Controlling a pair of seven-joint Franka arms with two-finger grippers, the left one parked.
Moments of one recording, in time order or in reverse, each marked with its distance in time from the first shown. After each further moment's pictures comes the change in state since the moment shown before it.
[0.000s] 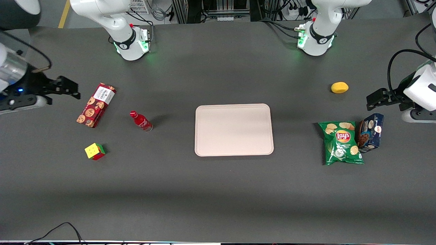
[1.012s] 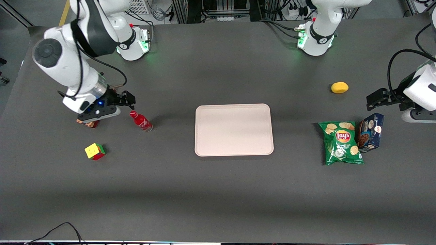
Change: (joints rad) arm 0.080 -0.051 0.091 -0.511 0.007 0.525 0.107
